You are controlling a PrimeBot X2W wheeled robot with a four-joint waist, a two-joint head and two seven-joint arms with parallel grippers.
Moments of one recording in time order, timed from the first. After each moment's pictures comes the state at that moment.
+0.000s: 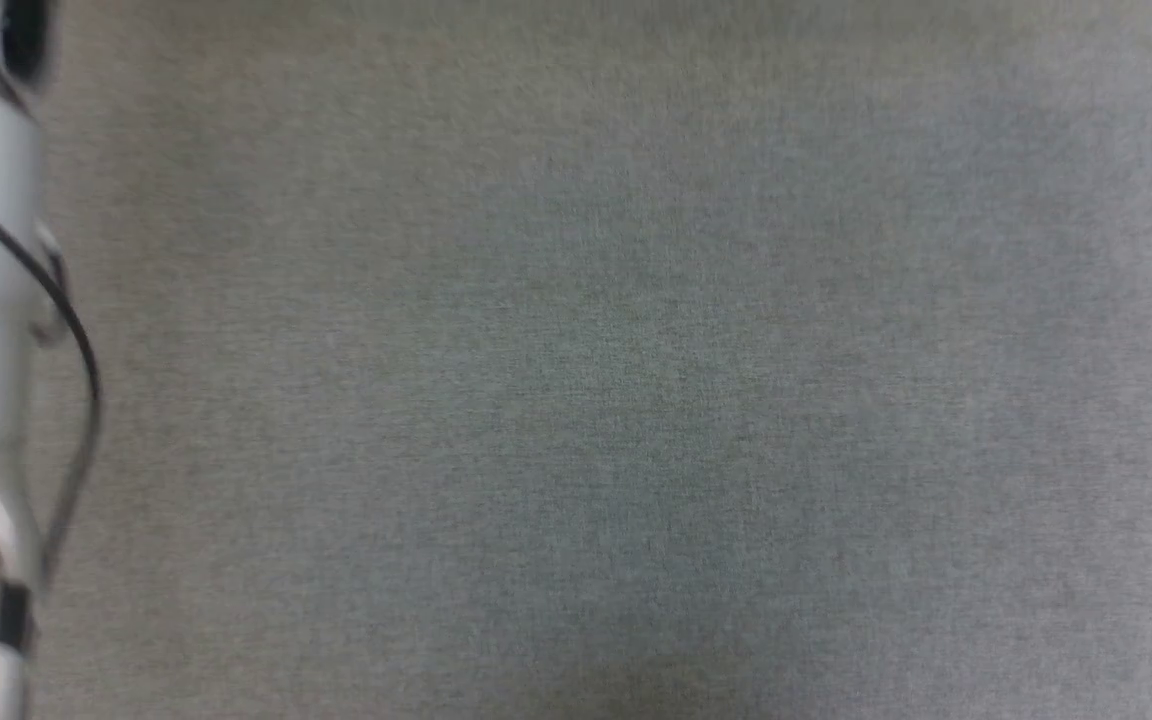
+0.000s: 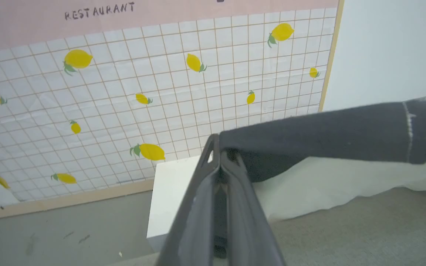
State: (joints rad) left arm -1.24 0.40 -0.30 0.57 -0.40 -0.10 -0.06; right arm -1.10 -0.20 -0.10 0.36 0.40 0.13 0.42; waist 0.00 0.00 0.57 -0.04
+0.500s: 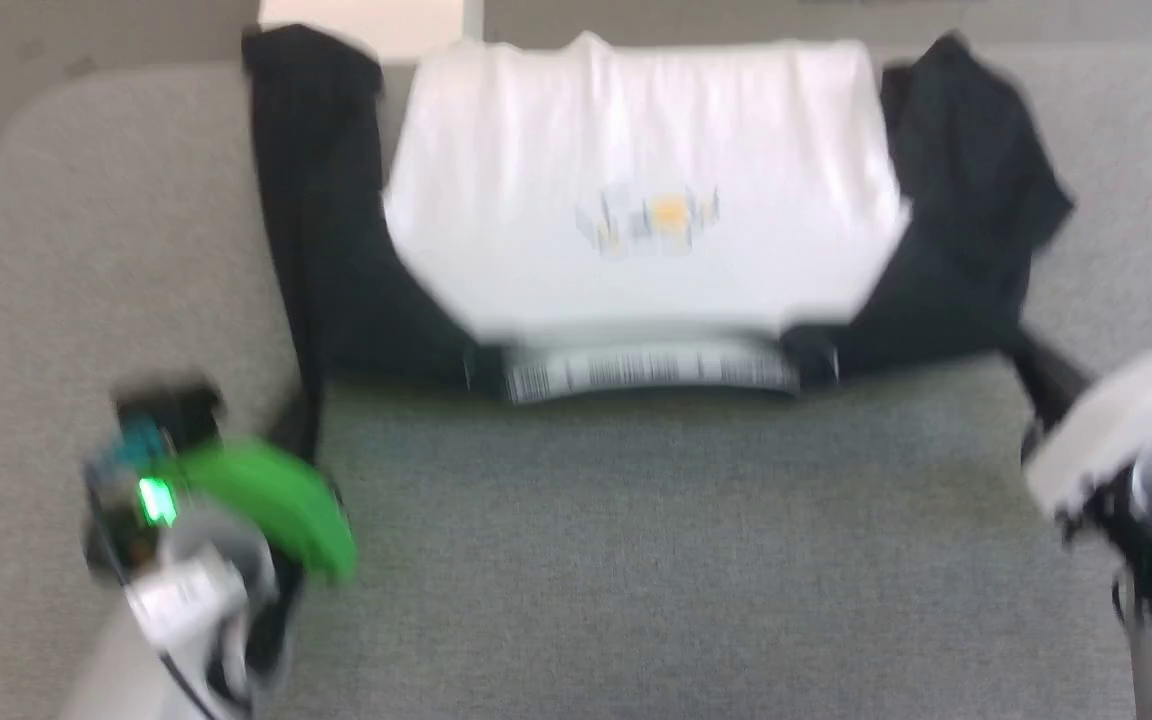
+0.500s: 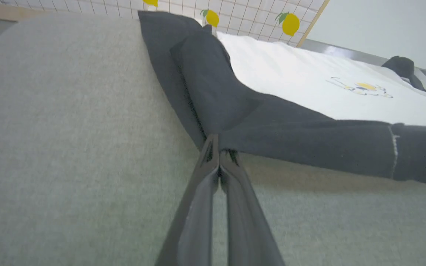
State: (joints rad) left arm -0.26 0.35 -0.26 0.10 -0.62 0.10 0.10; right arm -0.29 -0.16 -0.15 0.07 0.50 0.13 0.49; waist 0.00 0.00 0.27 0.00
